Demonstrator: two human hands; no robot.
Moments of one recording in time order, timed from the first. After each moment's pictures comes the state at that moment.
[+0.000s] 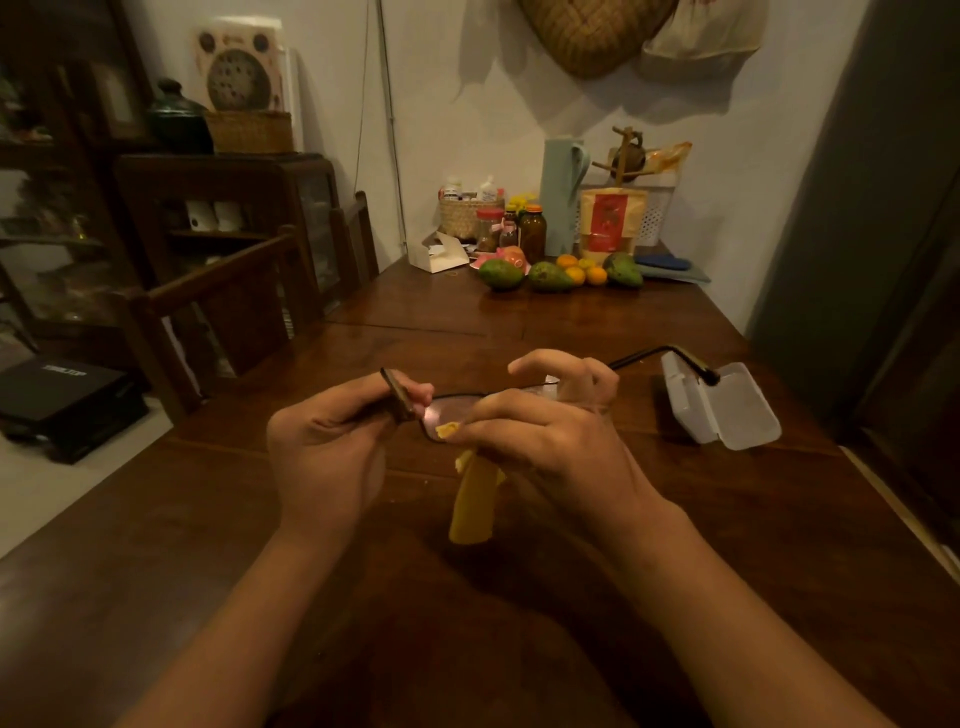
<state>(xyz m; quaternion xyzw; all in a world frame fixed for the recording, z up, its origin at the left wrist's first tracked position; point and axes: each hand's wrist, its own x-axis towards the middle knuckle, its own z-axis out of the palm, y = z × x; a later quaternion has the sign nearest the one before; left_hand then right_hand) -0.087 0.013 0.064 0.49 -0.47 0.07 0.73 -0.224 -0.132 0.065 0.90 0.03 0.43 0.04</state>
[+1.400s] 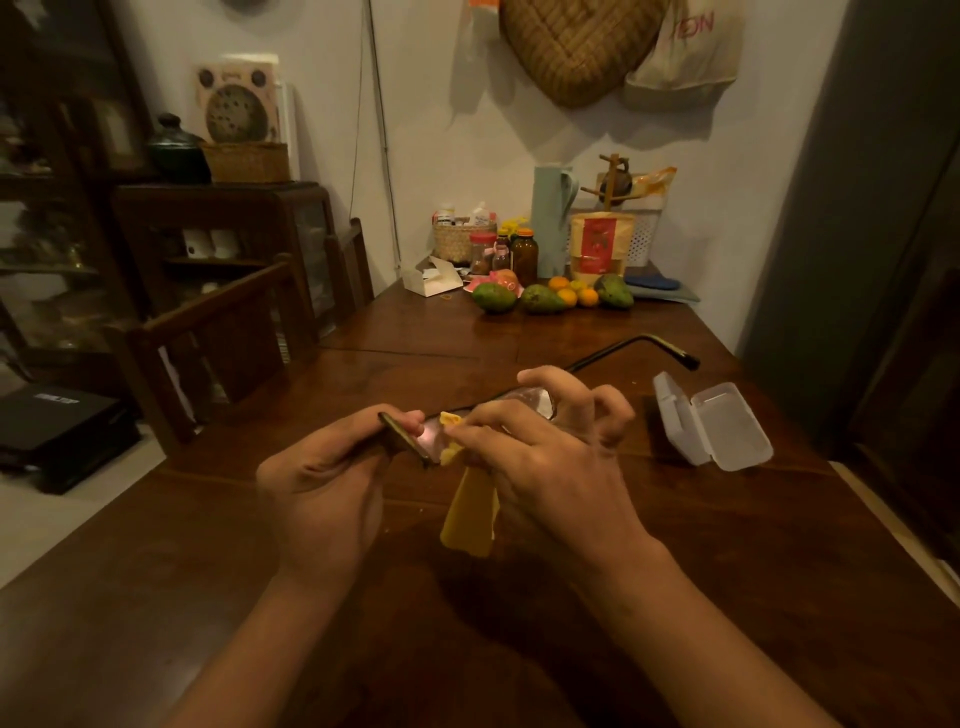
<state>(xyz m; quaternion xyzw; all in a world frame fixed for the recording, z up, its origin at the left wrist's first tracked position) -0.100 0.015 0.069 0.50 -0.47 0.13 0.72 -0.222 -0.115 0.069 0.89 -0.09 0.43 0.11</state>
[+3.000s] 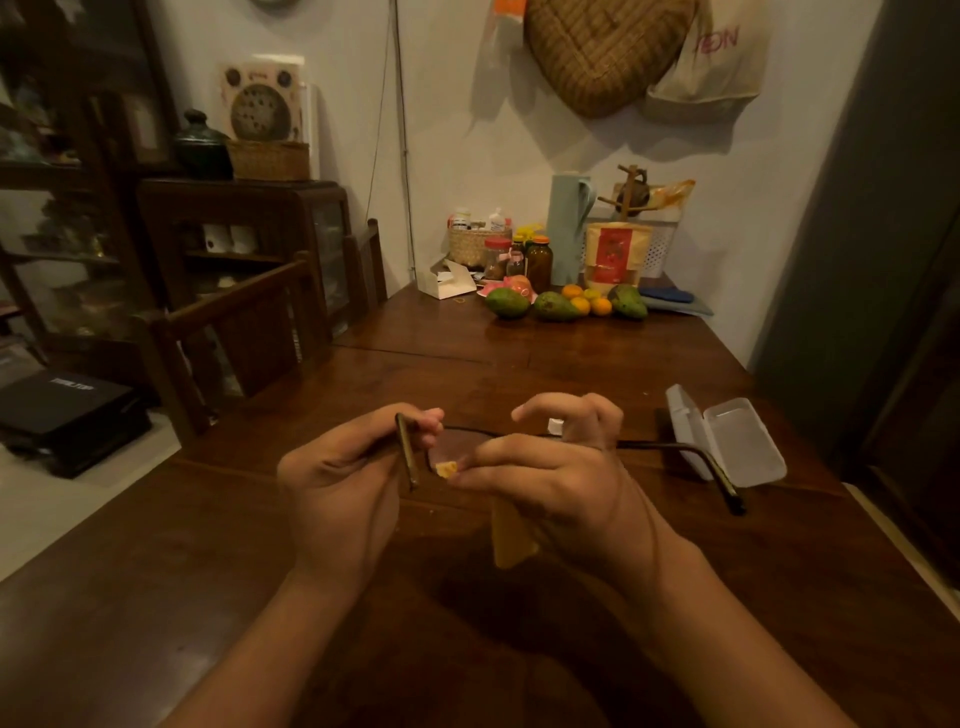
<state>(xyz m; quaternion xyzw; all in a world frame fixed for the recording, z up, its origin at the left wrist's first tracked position) -0.095 0.014 0.064 0.44 -0.47 0.10 0.76 -0.228 -0.130 0.073 0.90 0.08 0.43 0.07</state>
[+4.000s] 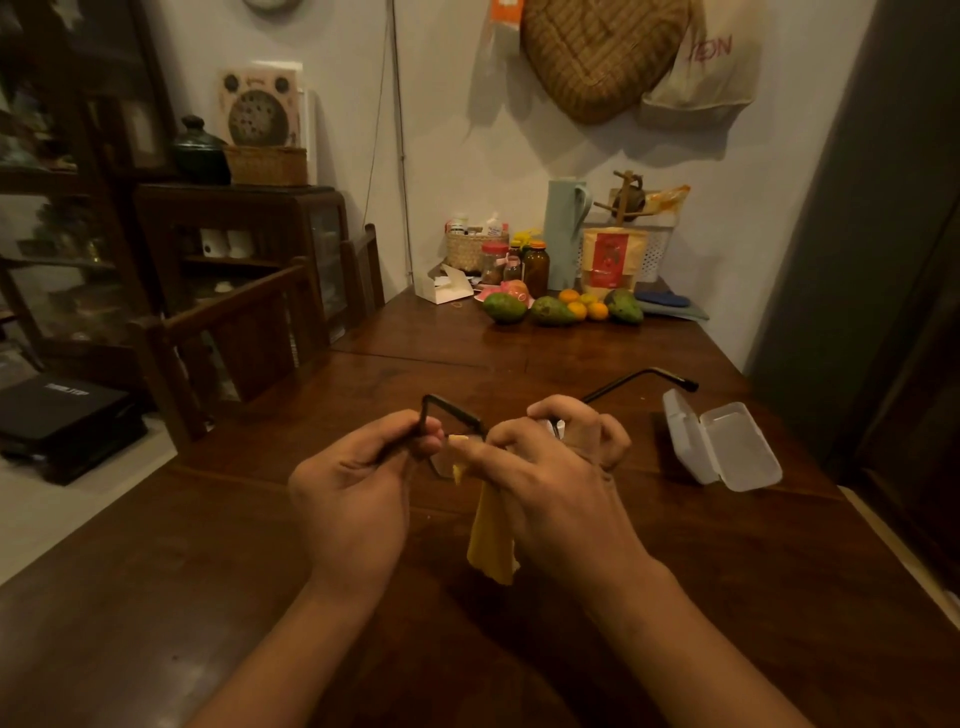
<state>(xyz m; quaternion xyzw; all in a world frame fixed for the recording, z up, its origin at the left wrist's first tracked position) -0.103 0.008 0.063 0.55 -0.39 0.13 0.73 -0.219 -0.114 0.059 0.93 -0.08 0.35 0.01</state>
